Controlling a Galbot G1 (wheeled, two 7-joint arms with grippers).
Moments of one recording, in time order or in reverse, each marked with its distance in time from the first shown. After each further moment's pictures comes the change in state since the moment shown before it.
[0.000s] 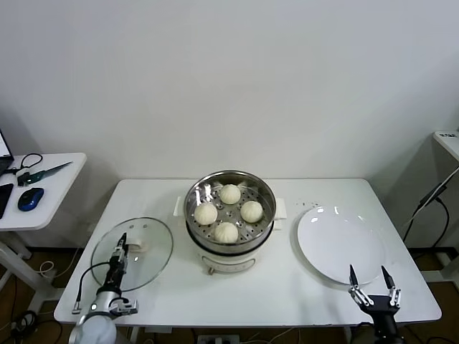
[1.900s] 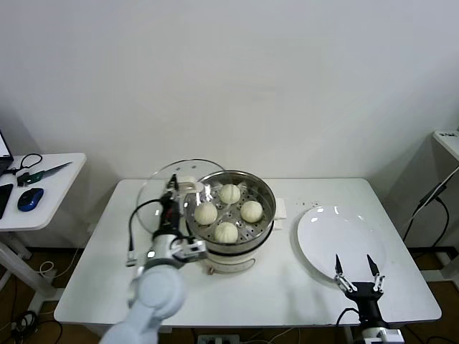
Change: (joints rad) left arm -0.158 0.020 0.527 -0.728 -0.022 0.654 0.600; right arm 0.076 0.010 -0.073 0.022 -0.130 -0.101 0.096
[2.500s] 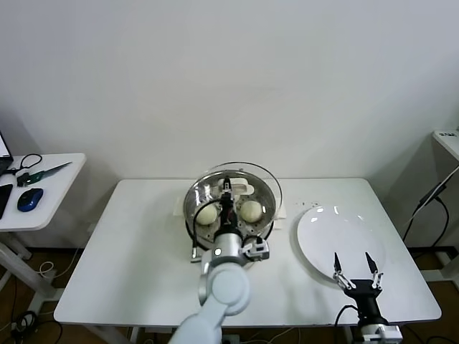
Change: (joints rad) left arm -0.087 -0.278 0.190 0.205 0.260 0.053 0.043; right arm 0.014 -0.013 -0.004 -0.011 0.001 0.000 0.001
